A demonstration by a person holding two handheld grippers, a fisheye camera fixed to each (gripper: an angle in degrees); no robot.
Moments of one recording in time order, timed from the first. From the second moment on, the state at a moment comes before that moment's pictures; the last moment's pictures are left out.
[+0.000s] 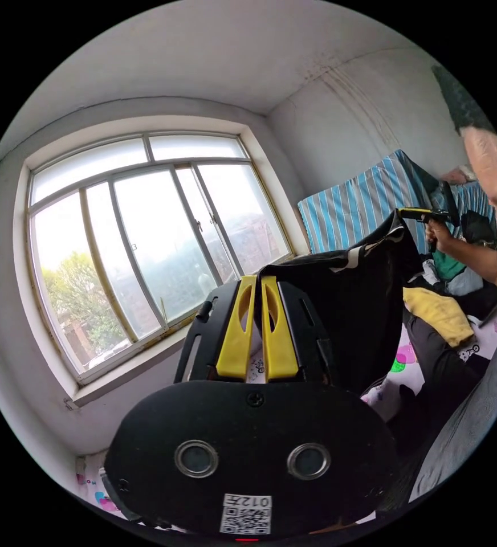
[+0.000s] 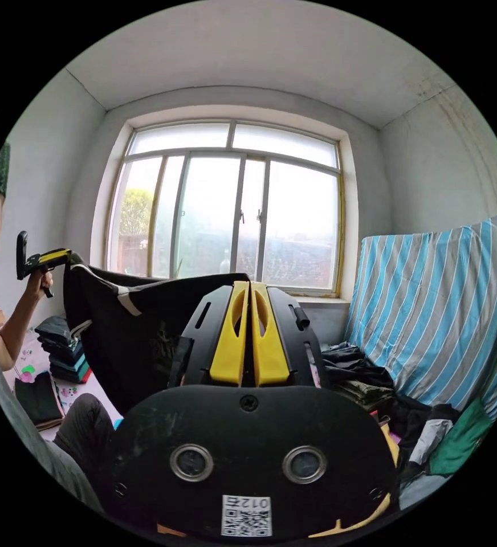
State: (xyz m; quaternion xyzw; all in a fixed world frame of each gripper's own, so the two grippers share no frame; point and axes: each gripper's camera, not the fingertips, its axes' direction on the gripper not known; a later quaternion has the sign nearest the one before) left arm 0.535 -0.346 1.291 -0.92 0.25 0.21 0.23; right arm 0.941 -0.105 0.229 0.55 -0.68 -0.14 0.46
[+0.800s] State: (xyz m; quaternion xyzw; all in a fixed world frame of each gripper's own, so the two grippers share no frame) left arm 0.009 -0.098 0.680 -0.98 -0.06 0.14 -0.14; right arm 0.269 -0.420 0.248 0.28 -0.58 -0.34 0.69
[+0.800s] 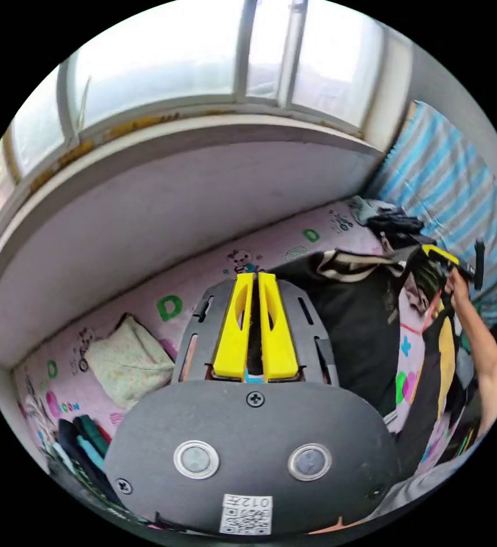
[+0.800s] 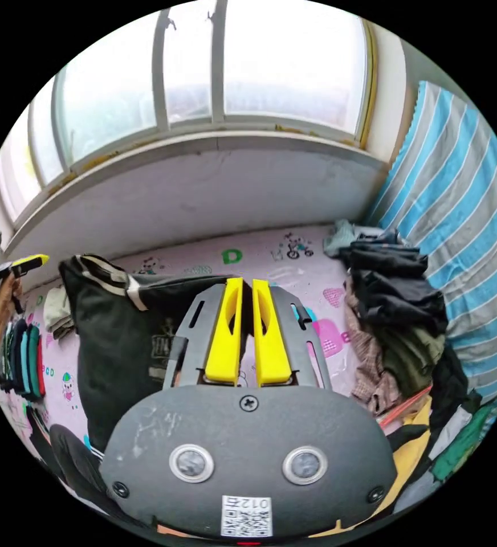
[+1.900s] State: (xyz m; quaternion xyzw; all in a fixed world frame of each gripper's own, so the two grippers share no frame) left arm -0.055 -0.476 0.413 -0.80 0.10 0.05 -0.58; right arm 0.124 -0.199 0.775 0.10 -0.44 -0.62 0.64
